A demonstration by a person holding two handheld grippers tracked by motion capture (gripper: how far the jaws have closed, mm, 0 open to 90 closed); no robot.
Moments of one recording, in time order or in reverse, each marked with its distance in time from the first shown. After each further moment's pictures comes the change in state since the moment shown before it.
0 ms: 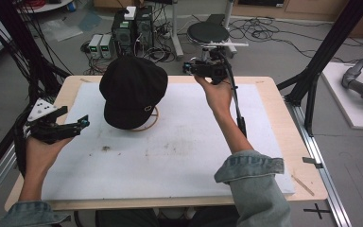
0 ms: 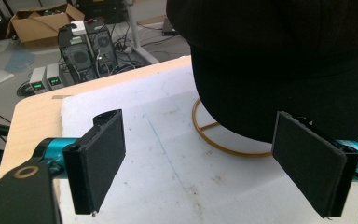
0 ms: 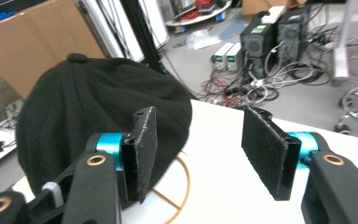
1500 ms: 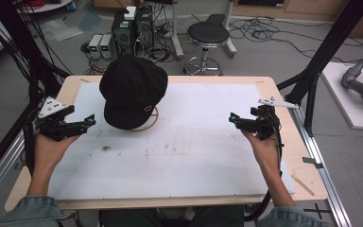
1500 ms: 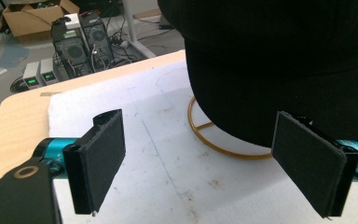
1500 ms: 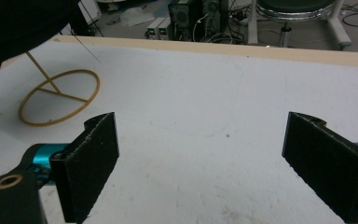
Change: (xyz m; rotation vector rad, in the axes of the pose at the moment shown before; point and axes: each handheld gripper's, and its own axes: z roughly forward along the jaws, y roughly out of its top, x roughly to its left) left arm -0.004 -0.002 0.019 0.027 -0.006 0.000; right arm -0.058 -0.133 -0.123 0.043 -0.263 -0.011
